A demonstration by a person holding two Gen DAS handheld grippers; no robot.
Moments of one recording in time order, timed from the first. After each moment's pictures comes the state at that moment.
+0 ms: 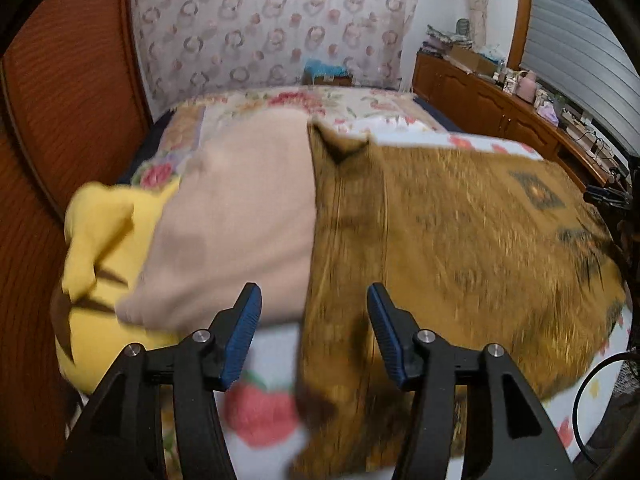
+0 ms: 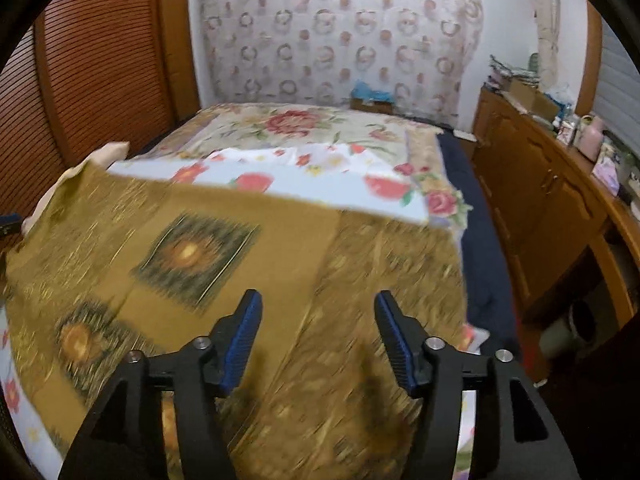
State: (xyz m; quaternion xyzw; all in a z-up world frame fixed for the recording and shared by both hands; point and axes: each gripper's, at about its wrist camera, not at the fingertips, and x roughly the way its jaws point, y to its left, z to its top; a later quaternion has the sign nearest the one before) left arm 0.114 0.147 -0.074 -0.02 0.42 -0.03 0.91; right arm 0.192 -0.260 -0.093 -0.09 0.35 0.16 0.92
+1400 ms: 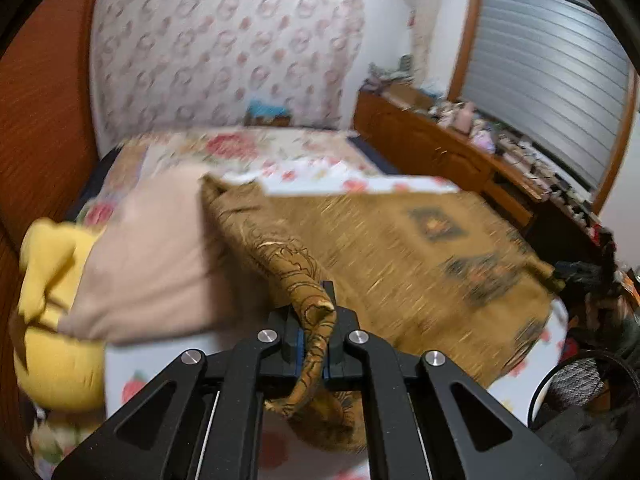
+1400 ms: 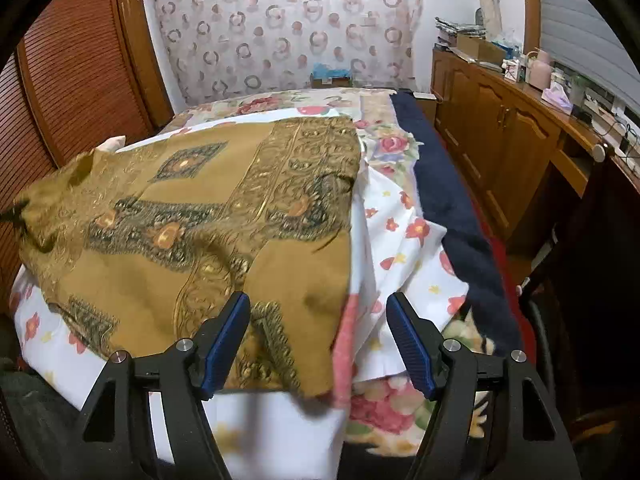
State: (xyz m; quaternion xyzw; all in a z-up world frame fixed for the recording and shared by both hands) left arm 0.087 0.067 -0.012 -0.04 0.33 -0.15 0.93; right arm 0.054 -0.344 -0.090 -0.01 0.37 0.12 0.92
